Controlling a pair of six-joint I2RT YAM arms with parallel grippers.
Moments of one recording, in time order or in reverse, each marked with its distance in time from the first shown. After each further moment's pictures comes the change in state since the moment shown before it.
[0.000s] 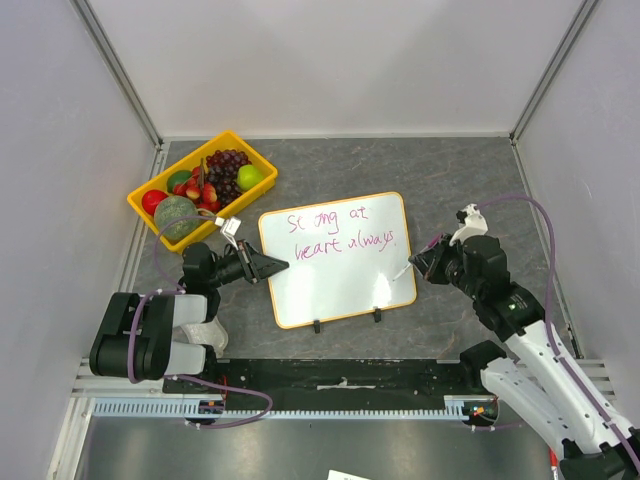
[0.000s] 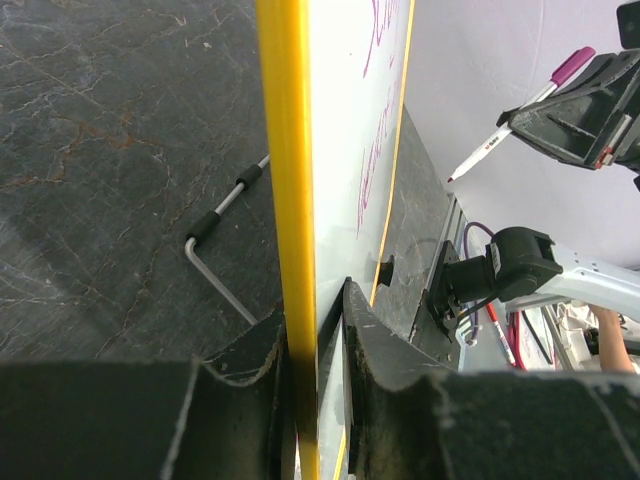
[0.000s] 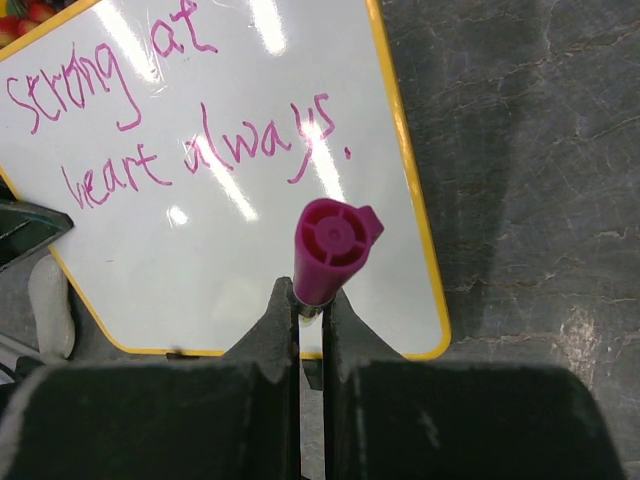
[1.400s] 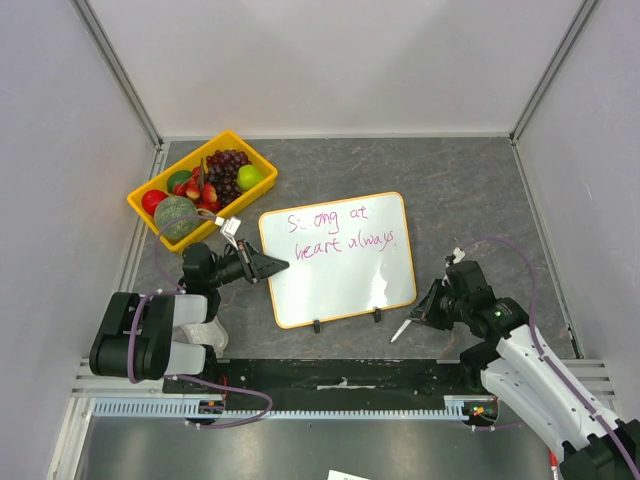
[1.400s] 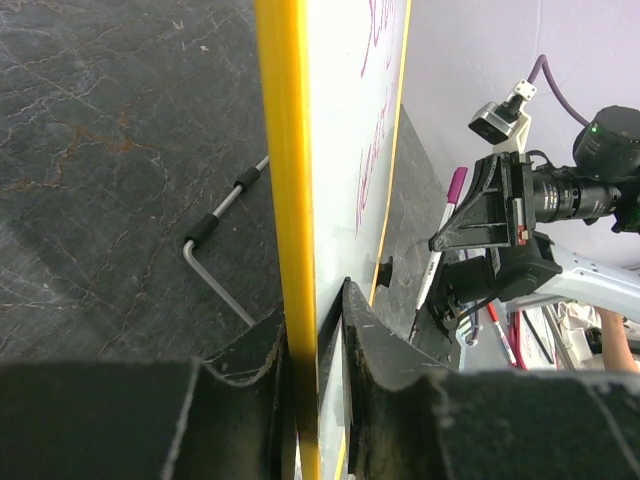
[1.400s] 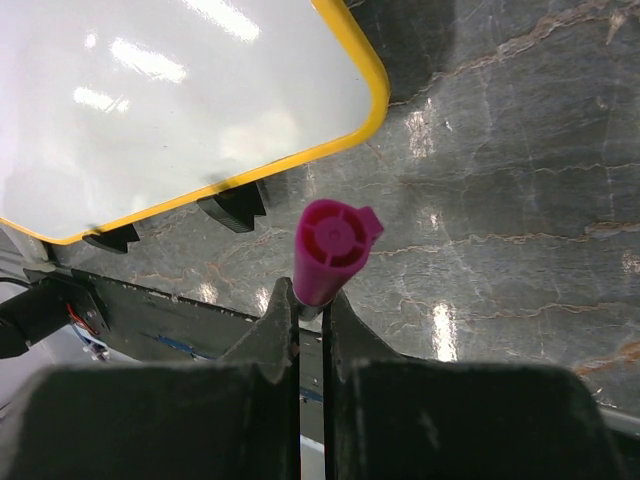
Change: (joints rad) left arm 0.000 0.002 0.000 0.016 0.000 -0.004; right arm 0.000 -0.004 -0.196 -0.283 -0.195 0.264
